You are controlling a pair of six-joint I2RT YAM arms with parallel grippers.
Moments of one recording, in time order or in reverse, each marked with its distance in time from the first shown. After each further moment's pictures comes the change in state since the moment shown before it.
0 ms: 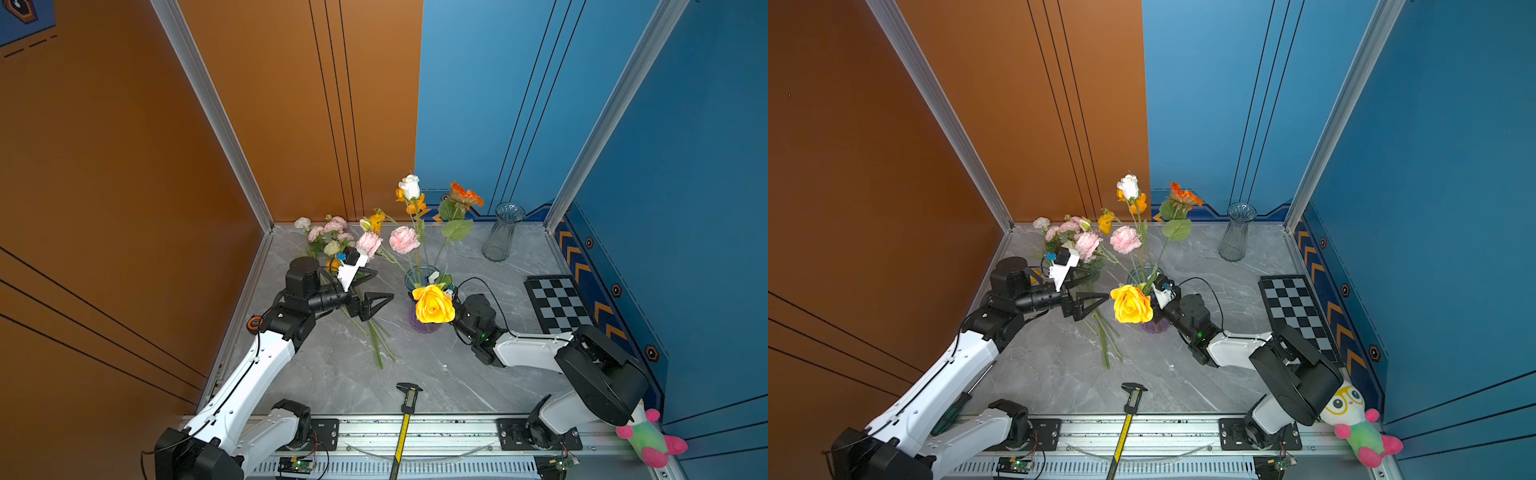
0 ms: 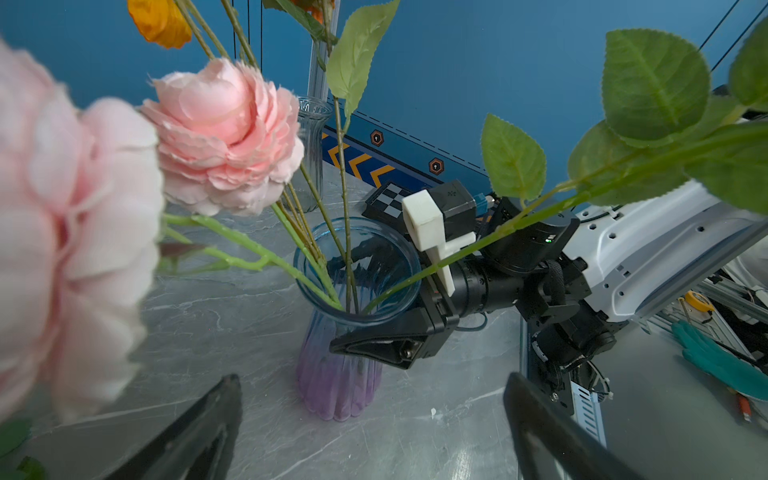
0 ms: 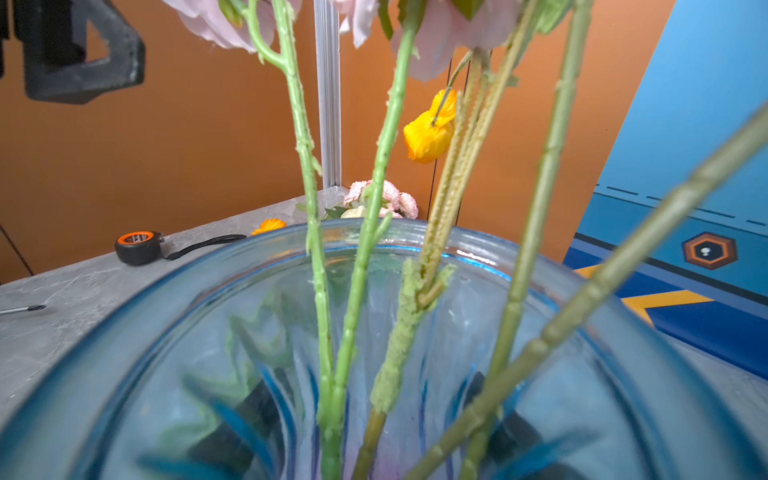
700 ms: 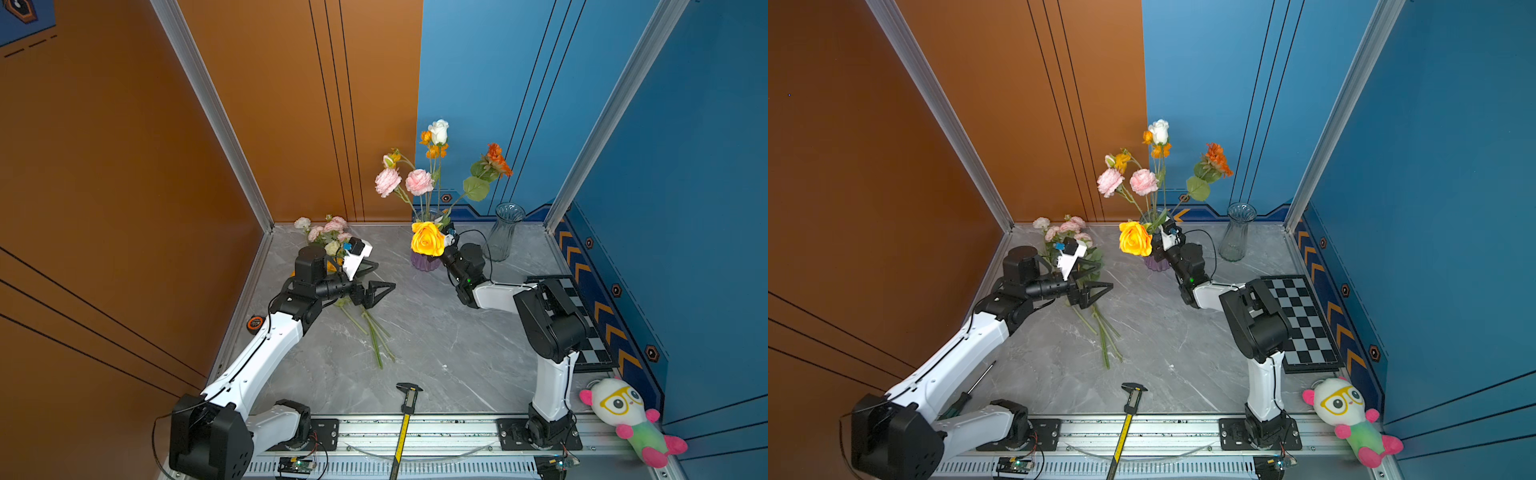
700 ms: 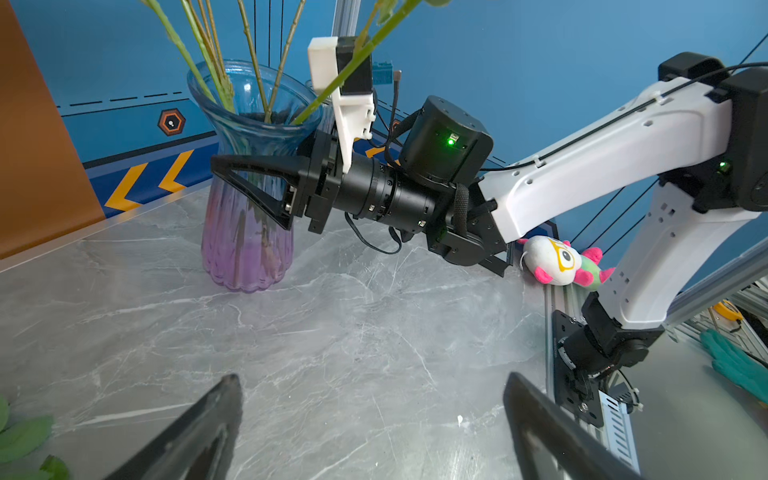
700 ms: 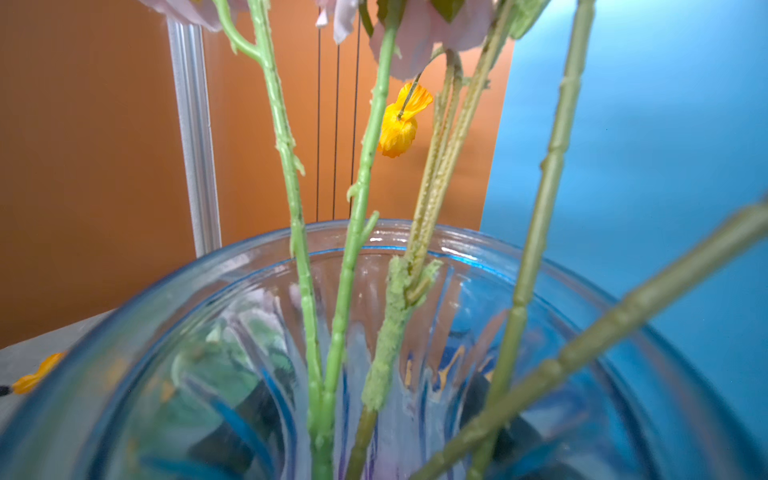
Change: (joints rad) left arm 0.016 0.184 0.097 0.026 -0.022 0.036; right arm -0.244 0.474 0.612 0.069 -0.049 -0.005
